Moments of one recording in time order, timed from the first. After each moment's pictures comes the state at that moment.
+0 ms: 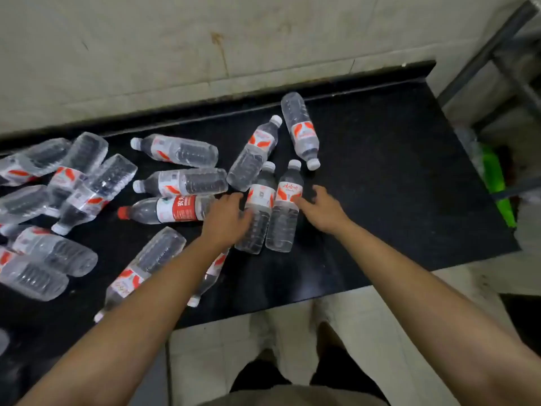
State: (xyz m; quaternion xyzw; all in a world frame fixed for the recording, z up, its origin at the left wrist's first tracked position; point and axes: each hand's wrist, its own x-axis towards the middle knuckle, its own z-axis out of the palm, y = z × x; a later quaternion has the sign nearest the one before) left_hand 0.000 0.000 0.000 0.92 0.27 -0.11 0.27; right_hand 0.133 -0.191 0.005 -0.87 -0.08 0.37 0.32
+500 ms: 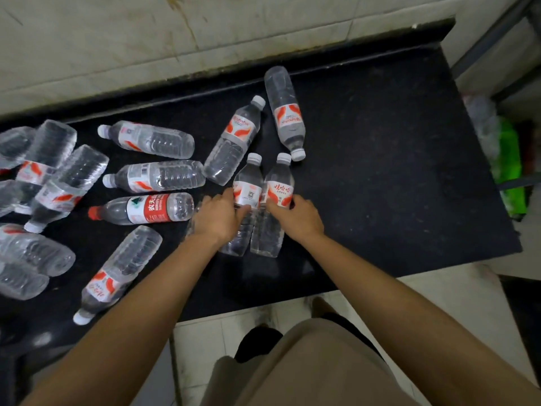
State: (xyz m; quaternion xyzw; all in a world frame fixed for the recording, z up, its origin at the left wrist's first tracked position) left_hand 0.045 -0.033 0.000 0.91 0.31 -0.21 0.18; right_hand 0.134 -0.191 -0.015 -0.85 -0.02 0.41 0.33
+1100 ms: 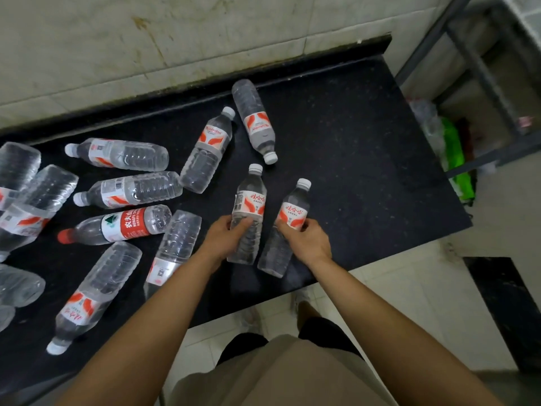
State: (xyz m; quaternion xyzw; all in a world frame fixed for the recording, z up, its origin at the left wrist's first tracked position) left_hand 0.029 -0.075 -0.021 0.67 0.42 -0.15 0.59; right_hand 0.101 -0.259 -0.023 -0.86 0.13 0.34 0.35
